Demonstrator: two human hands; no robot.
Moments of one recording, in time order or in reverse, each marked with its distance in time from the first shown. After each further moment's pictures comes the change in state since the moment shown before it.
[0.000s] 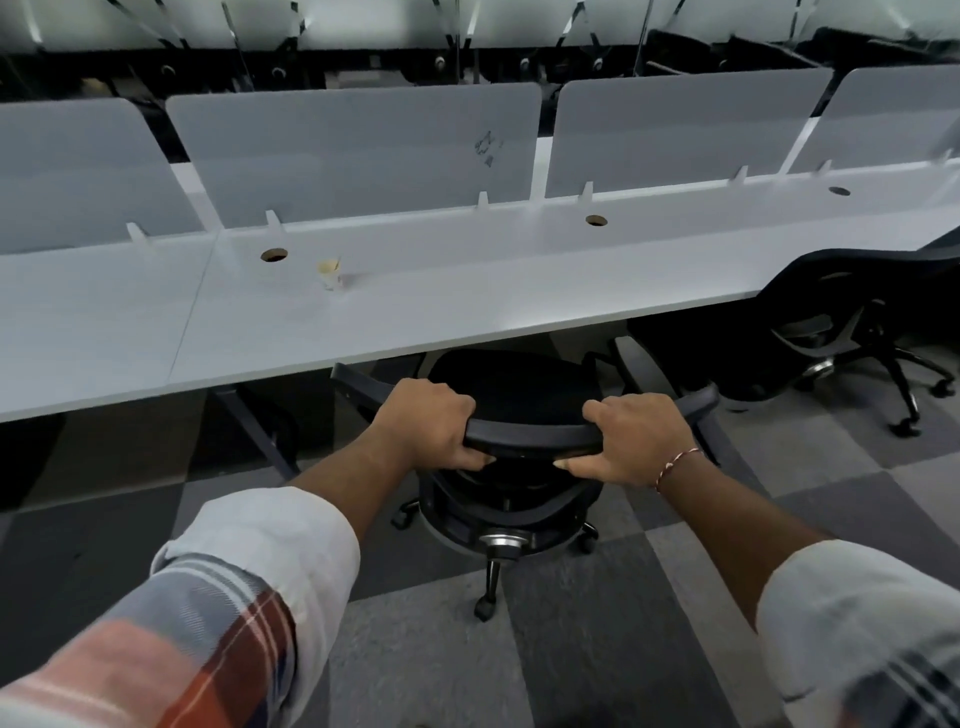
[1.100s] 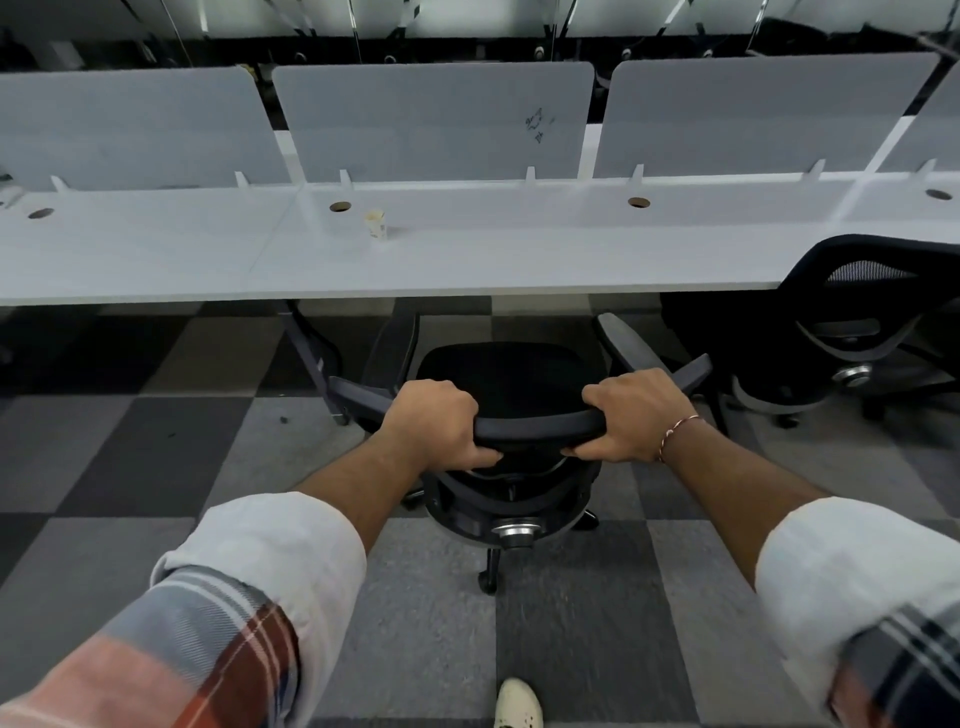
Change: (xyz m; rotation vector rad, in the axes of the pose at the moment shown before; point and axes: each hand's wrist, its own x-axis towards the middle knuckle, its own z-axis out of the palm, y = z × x) left_hand -0.076 0.184 -0.032 -0.052 -0.080 -0.309; right_hand -0.108 0.063 -0.024 0.034 -0.135 -0.273
